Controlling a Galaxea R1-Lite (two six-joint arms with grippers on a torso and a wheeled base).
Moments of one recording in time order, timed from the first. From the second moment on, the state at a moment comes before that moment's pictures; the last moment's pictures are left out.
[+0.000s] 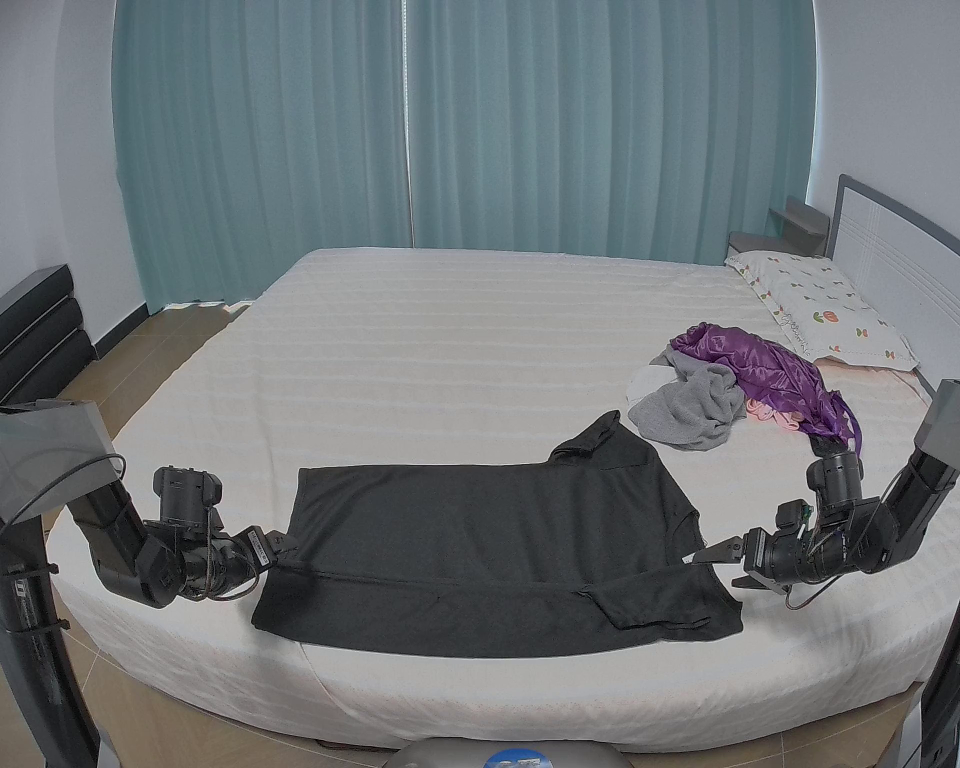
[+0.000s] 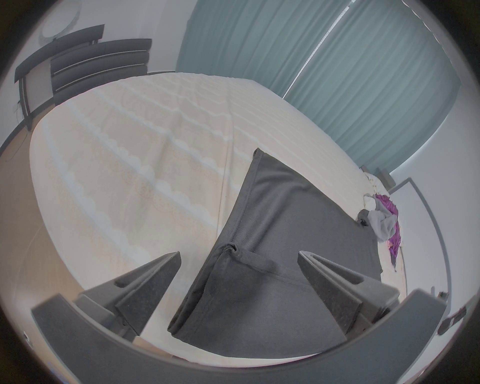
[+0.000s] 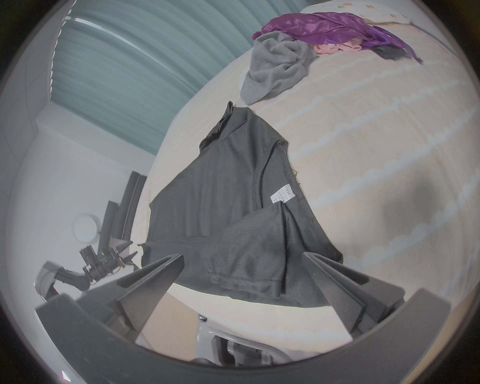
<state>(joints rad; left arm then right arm) -0.01 2.19 -0.63 -0.77 -0.10 -0.56 -0.01 2.12 -0.63 -0.56 0.51 0.40</state>
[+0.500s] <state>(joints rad) -0.07 2.13 -0.58 -0.78 -0.10 -0.75 0.02 2.12 -0.40 -0.92 0.51 0.56</state>
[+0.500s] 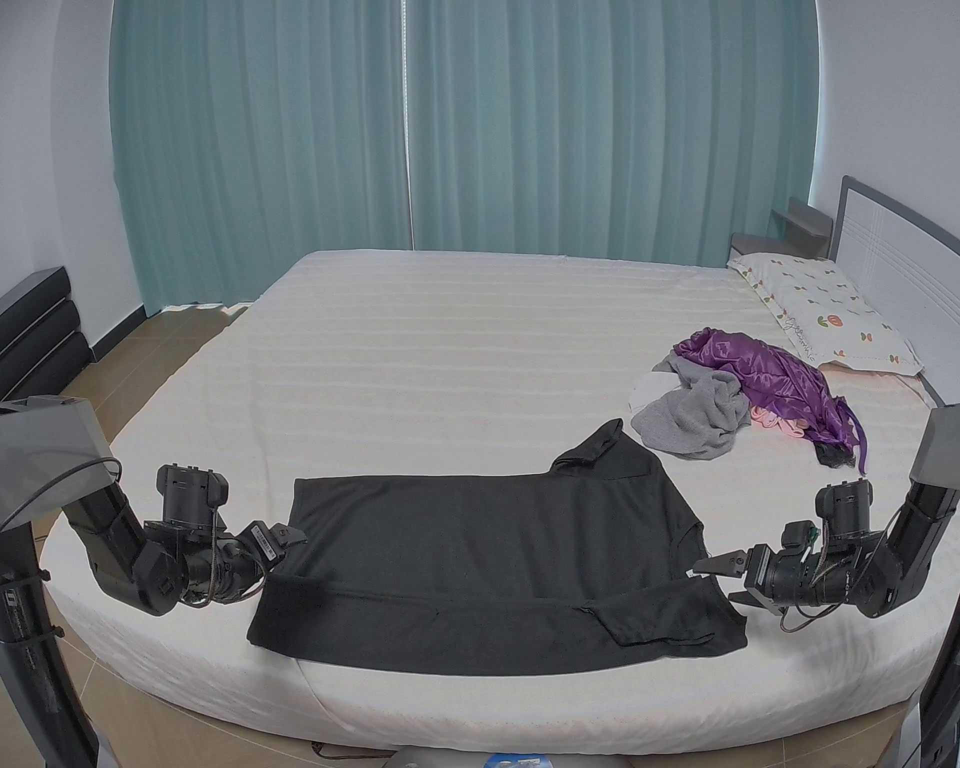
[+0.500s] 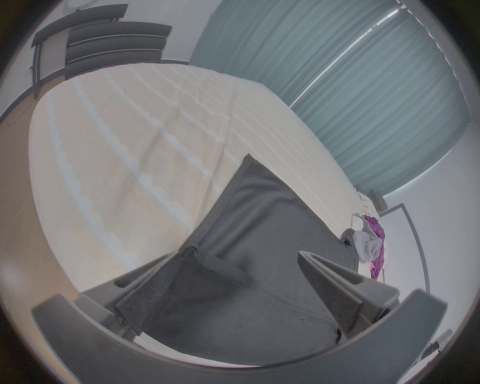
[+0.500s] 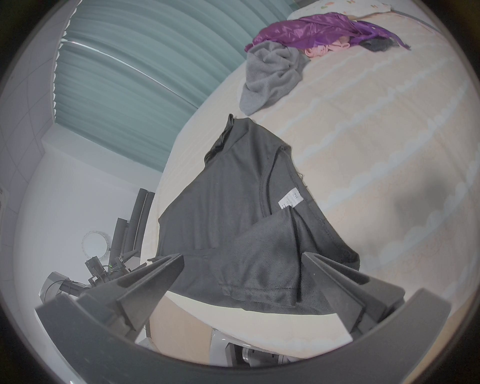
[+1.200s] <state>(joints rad) -0.09 2.25 -0.68 -0.78 -0.02 -0.78 0.04 2.16 -0.39 -0.92 0.51 0.56</state>
